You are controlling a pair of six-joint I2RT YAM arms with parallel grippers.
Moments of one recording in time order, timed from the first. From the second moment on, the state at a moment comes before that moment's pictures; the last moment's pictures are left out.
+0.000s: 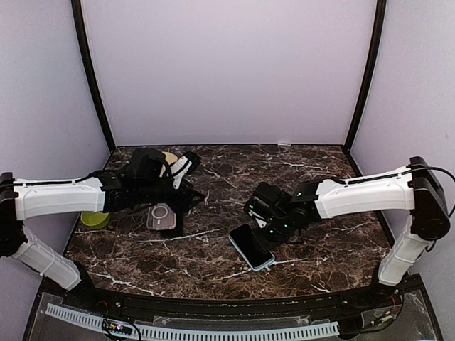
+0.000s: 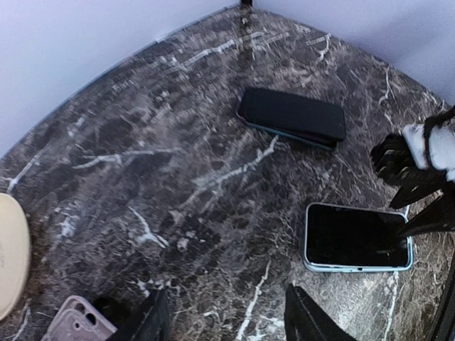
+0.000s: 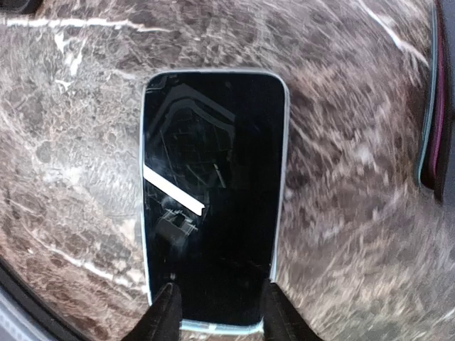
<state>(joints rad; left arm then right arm) -0.76 1.34 0.86 -0.07 0.05 0.05 1.08 1.70 1.14 -0.67 0.10 0.46</state>
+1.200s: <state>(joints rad) -0.96 2.08 1.38 -0.32 -0.04 0.04 1.12 1.54 0.73 -0.33 -0.03 0.67</state>
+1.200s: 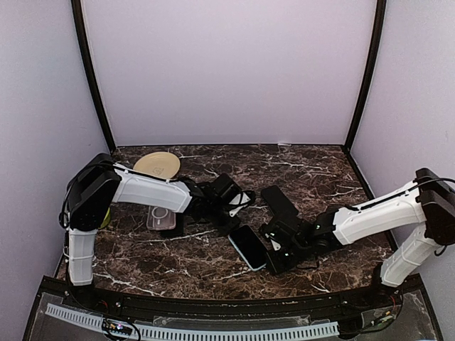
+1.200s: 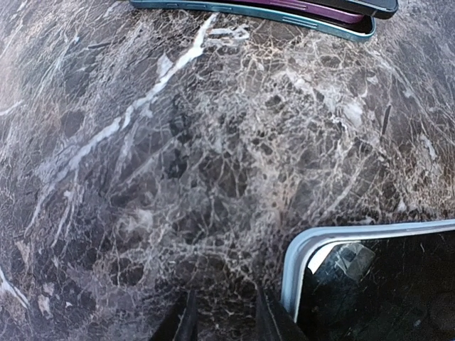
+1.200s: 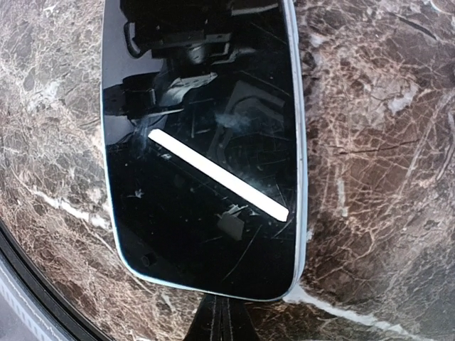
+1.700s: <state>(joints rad) -0.99 2.05 1.35 -0.33 -0.09 0.05 1.13 1.55 0.77 -0.43 0.02 0.67</state>
